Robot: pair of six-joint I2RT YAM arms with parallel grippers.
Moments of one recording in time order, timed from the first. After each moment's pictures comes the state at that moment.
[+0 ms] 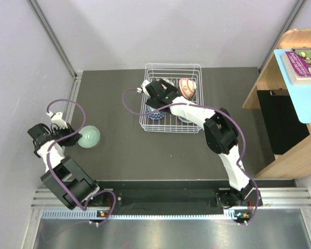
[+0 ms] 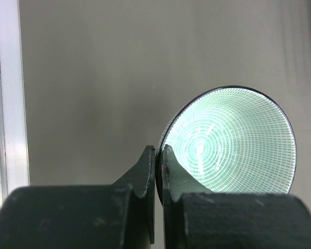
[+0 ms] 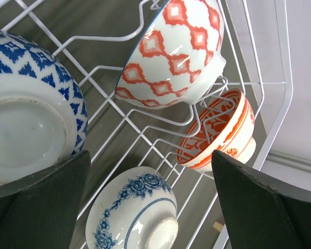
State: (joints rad) left arm 0.79 1.25 0.75 -0.43 0.82 0.45; right arm 0.77 2.21 1.87 -0.42 0.59 -0.52
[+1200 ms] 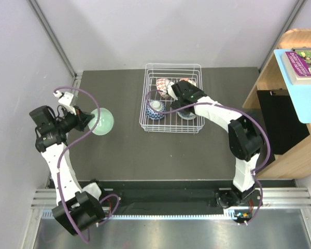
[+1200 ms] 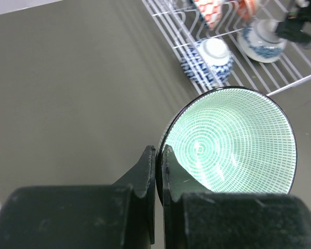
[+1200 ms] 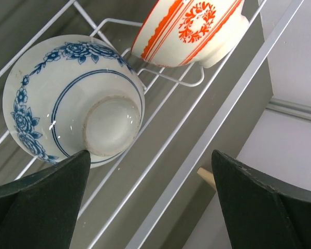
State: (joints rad) left arm 0.55 0.97 0.96 -0.54 1.02 0.36; right arm 0.60 1.90 1.49 -0.47 0.53 -0.58
